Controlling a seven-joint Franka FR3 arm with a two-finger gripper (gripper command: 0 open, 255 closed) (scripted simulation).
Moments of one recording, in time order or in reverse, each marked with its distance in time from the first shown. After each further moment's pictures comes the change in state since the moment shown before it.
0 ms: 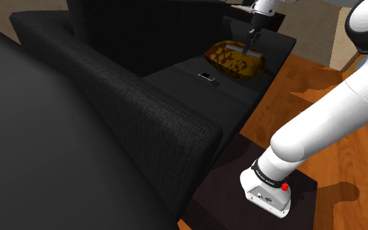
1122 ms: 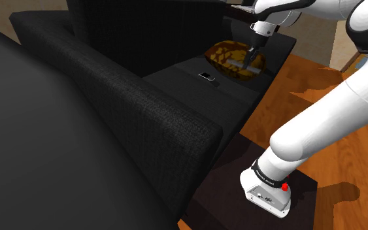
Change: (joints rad) arm -0.032 -0.004 -0.045 -0.201 -0.013 0.195 -0.072
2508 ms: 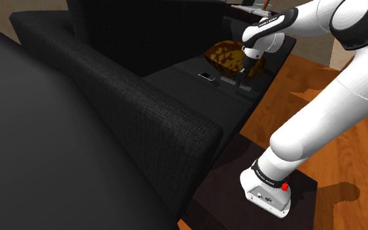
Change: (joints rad) arm -0.003 0.097 -0.022 -0.196 0.041 0.283 -0.049
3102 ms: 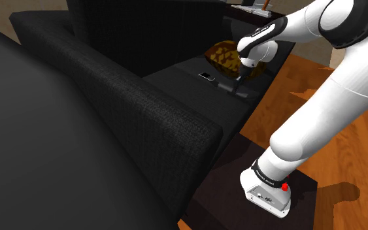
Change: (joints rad) arm 0.001 0.072 -0.004 -0.055 0.042 0.118 -0.033
